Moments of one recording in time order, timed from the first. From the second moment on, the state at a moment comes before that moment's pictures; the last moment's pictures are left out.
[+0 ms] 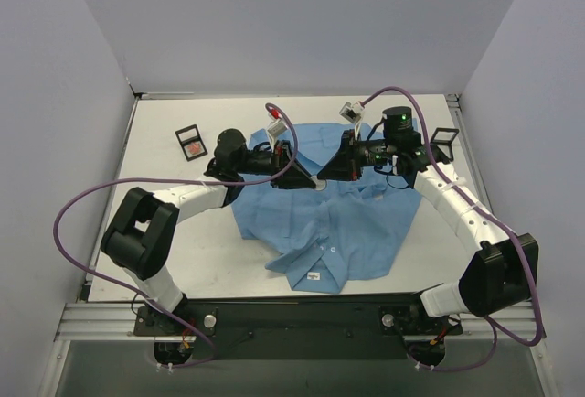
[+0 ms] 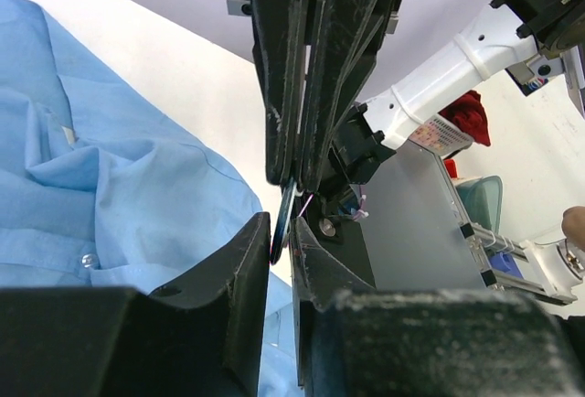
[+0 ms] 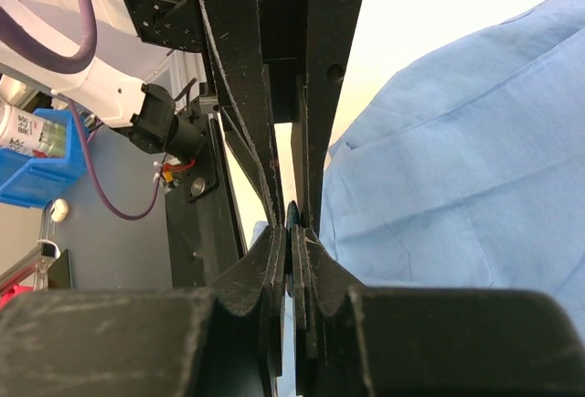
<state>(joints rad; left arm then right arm) -0.52 1.70 0.98 0.87 1.15 -0.78 0.33 1.40 1.16 -0.34 -1.04 0.05</state>
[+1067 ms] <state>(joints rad) -0.56 1.68 0.96 0.93 1.13 -0.78 0.33 1.40 1.16 -0.33 -1.06 0.08</state>
